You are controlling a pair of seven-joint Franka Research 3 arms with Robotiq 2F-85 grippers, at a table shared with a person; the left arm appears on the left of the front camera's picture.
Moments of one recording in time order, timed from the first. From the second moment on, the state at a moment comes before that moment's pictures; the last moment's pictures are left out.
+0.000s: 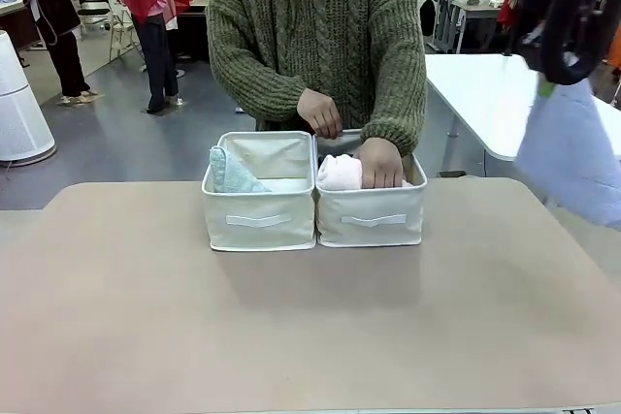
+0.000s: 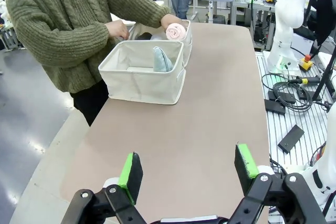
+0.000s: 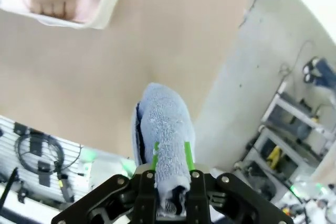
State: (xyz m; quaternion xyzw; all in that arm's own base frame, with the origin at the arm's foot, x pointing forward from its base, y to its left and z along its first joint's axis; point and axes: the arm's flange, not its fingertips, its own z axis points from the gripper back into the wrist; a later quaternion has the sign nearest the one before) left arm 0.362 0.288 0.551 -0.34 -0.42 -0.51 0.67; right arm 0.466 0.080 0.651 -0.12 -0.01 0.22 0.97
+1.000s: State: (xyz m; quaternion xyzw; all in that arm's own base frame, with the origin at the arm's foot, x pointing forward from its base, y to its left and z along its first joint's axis) left arm 0.362 0.288 0.551 -0.34 -0.42 -0.51 0.67; right arm 0.477 0.097 0.646 -0.12 -0.01 0.25 0.96
